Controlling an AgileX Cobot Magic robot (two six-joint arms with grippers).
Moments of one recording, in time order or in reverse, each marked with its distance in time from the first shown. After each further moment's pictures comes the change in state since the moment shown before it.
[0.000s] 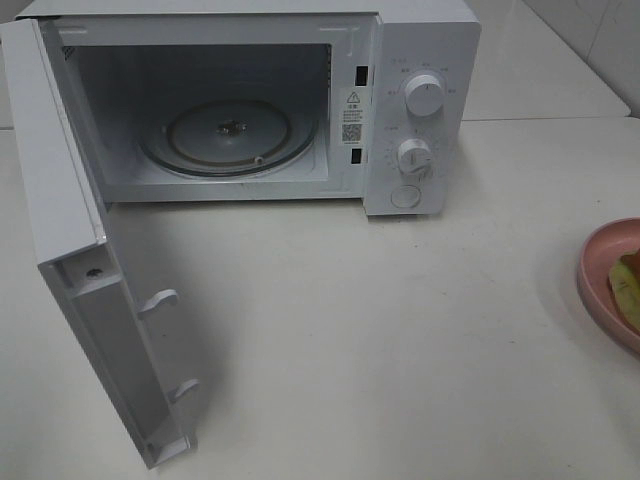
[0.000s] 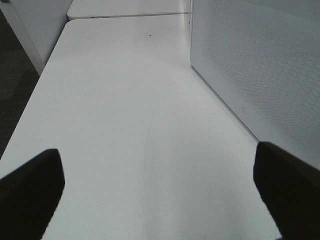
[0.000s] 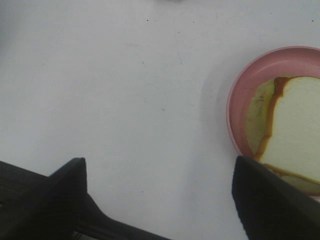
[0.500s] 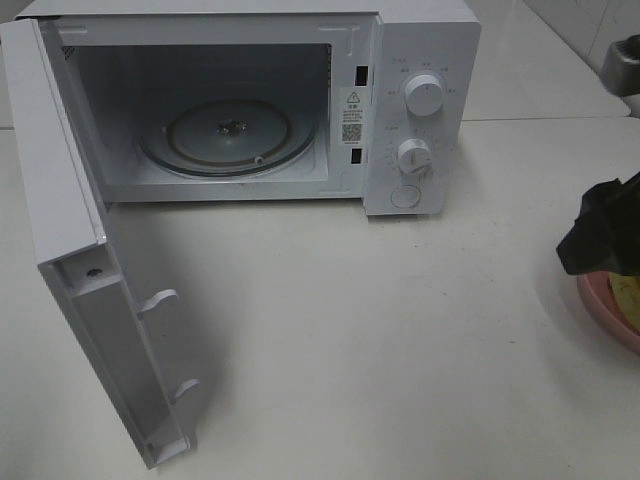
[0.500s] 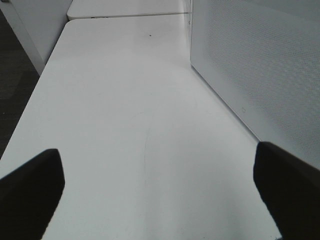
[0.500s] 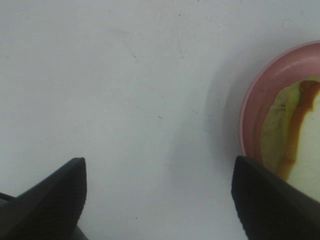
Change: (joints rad) left arm 0.000 0.000 0.000 0.000 0.000 0.000; right arm 0.000 0.337 0.000 -0.025 -0.192 0.017
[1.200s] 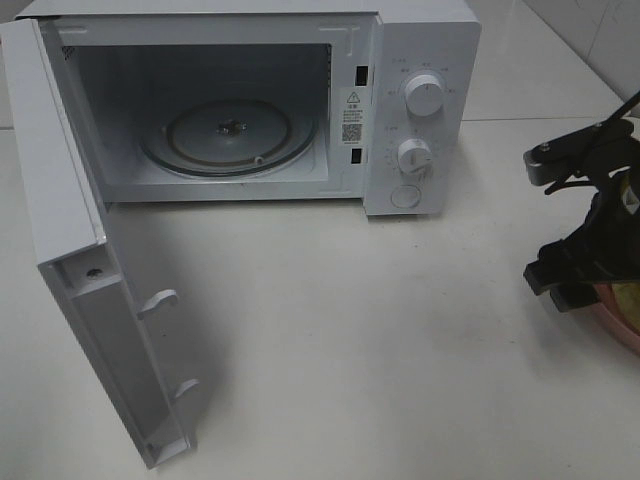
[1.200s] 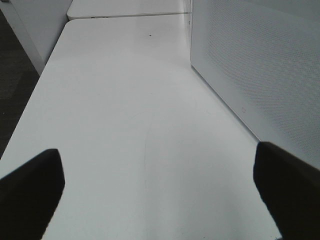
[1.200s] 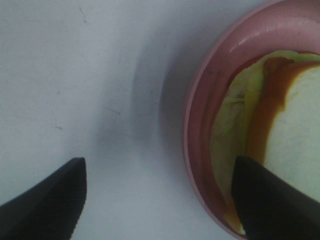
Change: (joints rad) left arm 0.000 0.000 0.000 0.000 0.000 0.000; right arm 0.000 0.431 -0.001 -0.404 -0.136 0.344
